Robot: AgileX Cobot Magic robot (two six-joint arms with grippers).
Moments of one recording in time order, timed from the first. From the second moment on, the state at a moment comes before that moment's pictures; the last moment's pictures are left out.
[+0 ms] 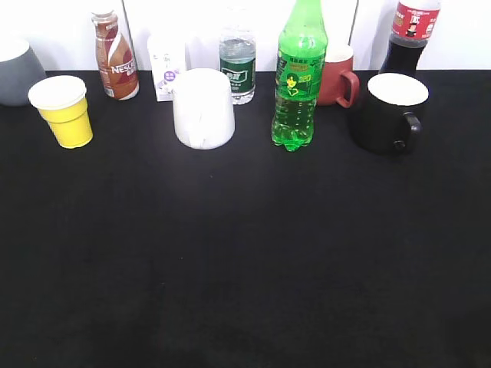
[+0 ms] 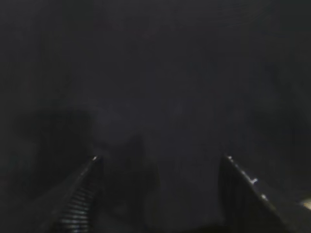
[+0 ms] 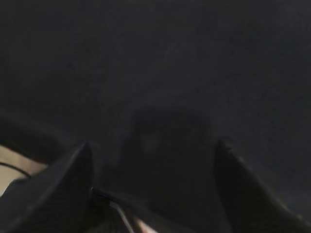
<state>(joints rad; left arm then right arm) -0.15 0.26 -0.56 -0.05 1.18 -0.05 0.60 0.23 -0.51 -0.07 1.06 0.14</state>
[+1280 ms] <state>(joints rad) 0.07 -0.01 -0.52 -0.04 1.06 -0.04 -0.02 -0.01 -0.51 -0.06 1.04 0.11</state>
